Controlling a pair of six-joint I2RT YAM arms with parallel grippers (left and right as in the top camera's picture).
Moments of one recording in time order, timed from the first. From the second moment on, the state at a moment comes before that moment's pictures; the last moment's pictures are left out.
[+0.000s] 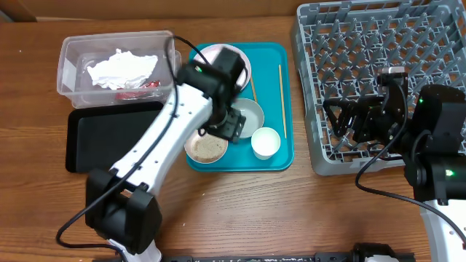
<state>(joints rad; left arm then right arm) -0.50 1.84 1.65 -1.31 0.01 -0.15 -0.05 1.04 1.11 -0.71 -0.54 0.12</state>
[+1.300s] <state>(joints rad) -0.58 1.84 1.23 -0.93 -0.06 -0.05 -0.05 1.04 1.11 -0.72 -0.54 0.12</state>
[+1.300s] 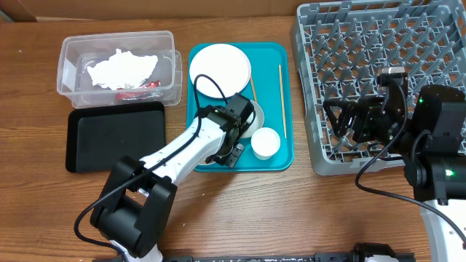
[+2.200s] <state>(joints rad) 0.11 1.64 1.34 -1.13 0.34 -0.05 -0.05 1.04 1.11 -0.72 -0.54 0.12</state>
